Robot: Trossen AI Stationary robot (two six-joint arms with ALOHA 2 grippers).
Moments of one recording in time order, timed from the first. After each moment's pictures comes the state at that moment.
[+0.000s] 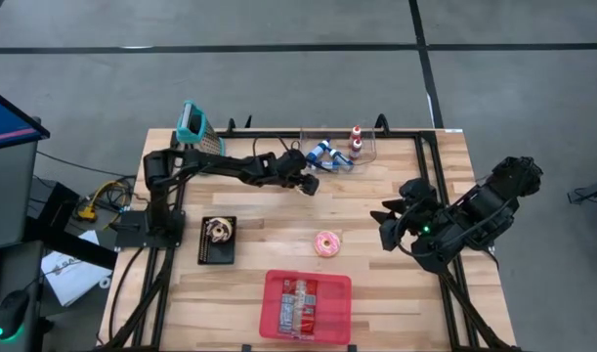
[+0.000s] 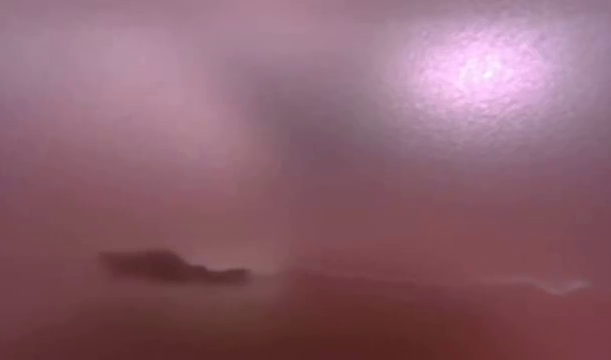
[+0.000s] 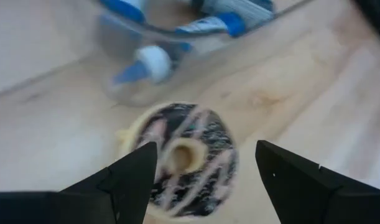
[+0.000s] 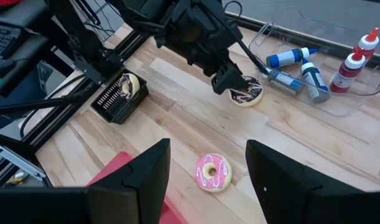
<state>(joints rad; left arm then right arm) 0.28 1.94 1.20 -0.06 -0.15 -0.69 0.67 1.46 1.86 -1.57 0.84 1.47</state>
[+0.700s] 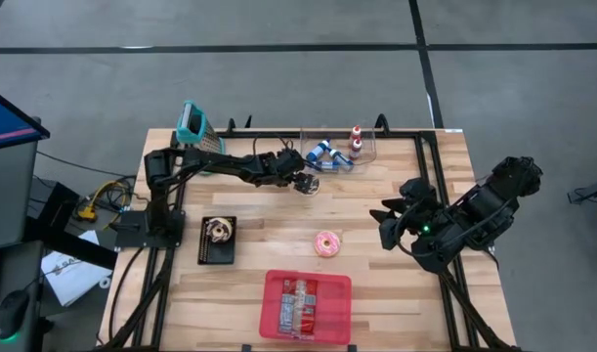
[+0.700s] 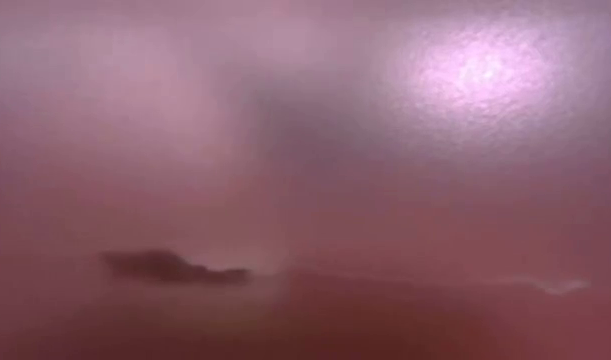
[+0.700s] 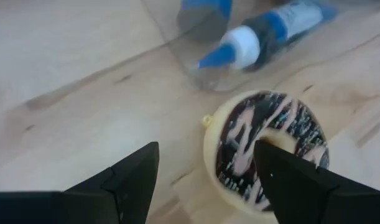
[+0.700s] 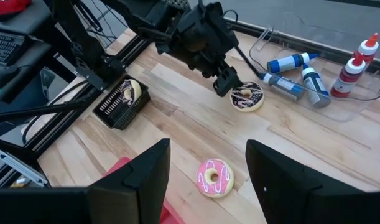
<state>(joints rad) 0.30 1.94 1.20 -0.20 -0.28 -0.70 0.67 1.46 1.86 -1.56 0.86 1.47</state>
